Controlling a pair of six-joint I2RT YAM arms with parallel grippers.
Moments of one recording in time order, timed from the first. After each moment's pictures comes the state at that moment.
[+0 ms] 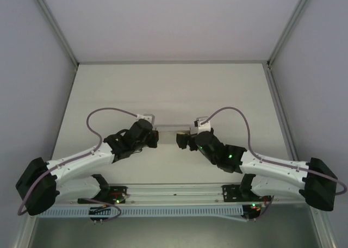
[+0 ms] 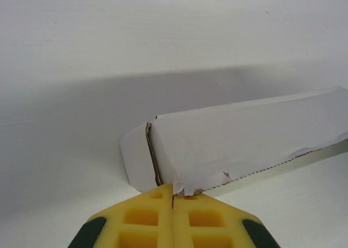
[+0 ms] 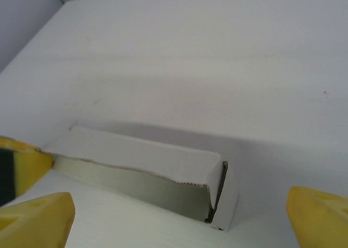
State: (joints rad) left arm -0.91 1.13 0.64 -0.29 -0.18 -0.68; right arm 1.08 1.00 0.53 -0.07 0.47 0.63
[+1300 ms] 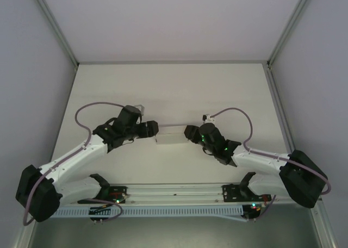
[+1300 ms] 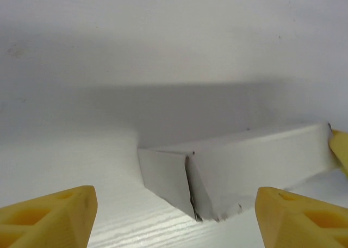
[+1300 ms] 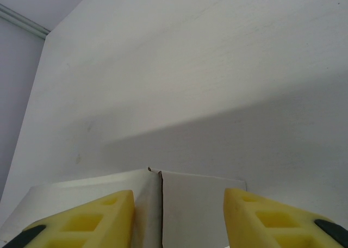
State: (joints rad) left arm -0.68 1.11 0.76 -0.46 0.04 -0.68; right arm 0.85 1.20 0.44 0.17 0.19 0.96
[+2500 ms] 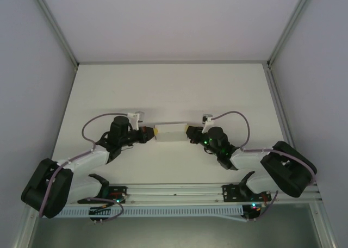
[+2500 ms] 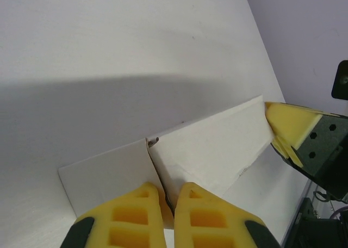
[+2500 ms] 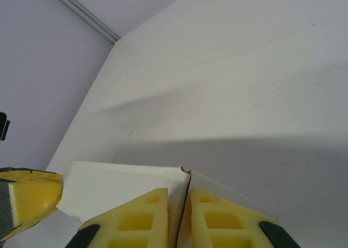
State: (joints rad) left arm -0.53 1.17 0.36 0.29 0.45 -0.65; right arm 0.77 1.36 0.26 0.79 0.00 0.74
